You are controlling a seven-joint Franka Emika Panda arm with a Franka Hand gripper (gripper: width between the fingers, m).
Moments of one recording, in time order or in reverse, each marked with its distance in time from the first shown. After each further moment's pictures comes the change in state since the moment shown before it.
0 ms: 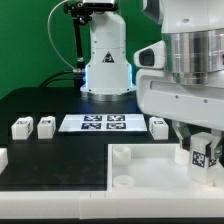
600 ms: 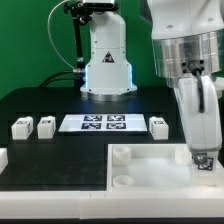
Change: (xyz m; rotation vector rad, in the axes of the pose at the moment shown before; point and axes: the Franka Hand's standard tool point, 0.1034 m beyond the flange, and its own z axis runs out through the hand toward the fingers) arm 0.002 0.003 0.004 0.016 -0.049 0.562
